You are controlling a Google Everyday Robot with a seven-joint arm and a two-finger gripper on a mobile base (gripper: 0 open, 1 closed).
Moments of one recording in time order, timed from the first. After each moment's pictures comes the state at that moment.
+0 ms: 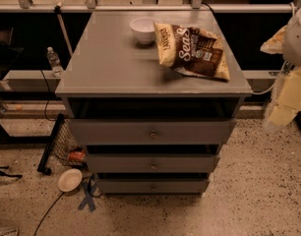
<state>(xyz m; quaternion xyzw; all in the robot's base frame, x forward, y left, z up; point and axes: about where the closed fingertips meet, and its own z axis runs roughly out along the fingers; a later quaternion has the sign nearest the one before) 0.438 -0.216 0.978 -0.60 0.78 -0.04 0.16</state>
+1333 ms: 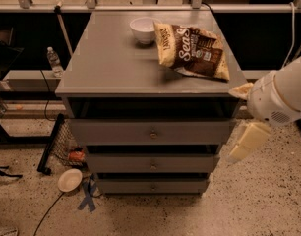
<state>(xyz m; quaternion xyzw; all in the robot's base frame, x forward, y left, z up) 0.456 -0.189 0.858 -0.60 0.76 0.06 0.24</state>
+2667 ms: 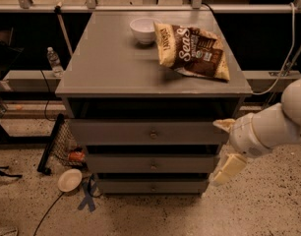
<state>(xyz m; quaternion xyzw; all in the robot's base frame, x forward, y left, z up) 0.459 -0.179 0.742 -0.60 0.75 0.12 0.25</state>
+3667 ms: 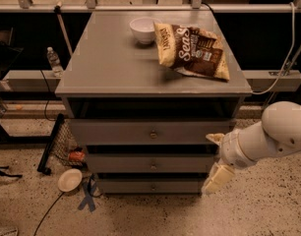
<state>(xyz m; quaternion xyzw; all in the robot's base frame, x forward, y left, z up) 0.466 -0.173 0.672 -0.59 0.76 0.14 0.24</state>
